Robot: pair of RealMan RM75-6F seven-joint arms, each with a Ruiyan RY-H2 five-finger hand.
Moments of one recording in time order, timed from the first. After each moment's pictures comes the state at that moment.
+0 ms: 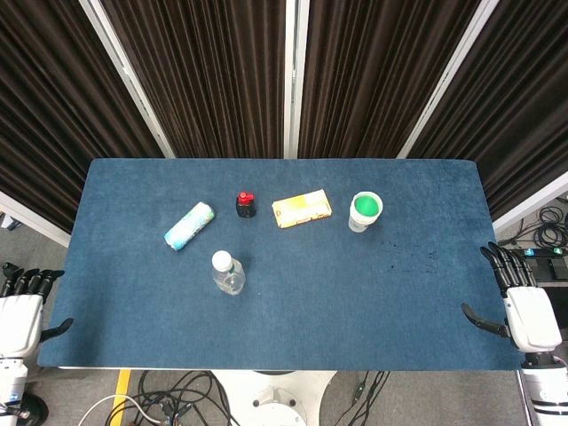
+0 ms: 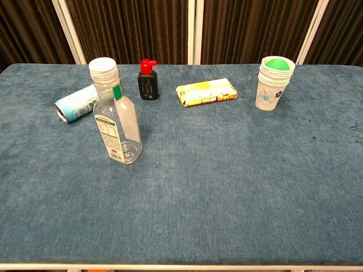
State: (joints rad) left arm -0.04 -1.17 -0.04 -1.64 1.45 1.52 0.23; right arm 0.11 -1.06 0.05 -1.67 -1.56 1.51 0.19
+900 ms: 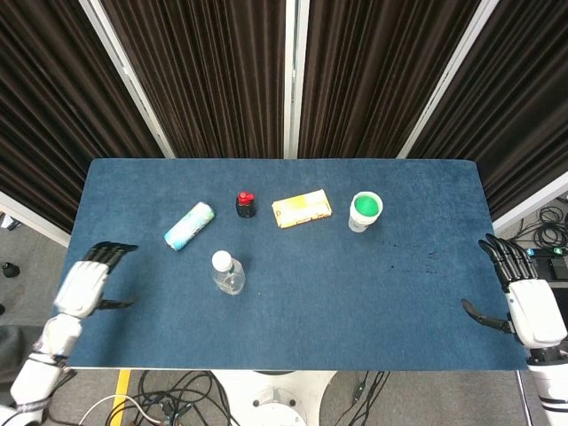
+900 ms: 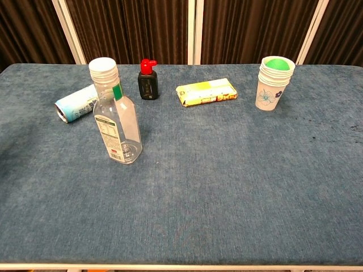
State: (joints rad) left arm -0.30 -1.28 -0.08 -1.49 1.57 1.26 -0.23; right arm 0.13 -1.00 0.06 -1.70 -1.61 1.51 0.24
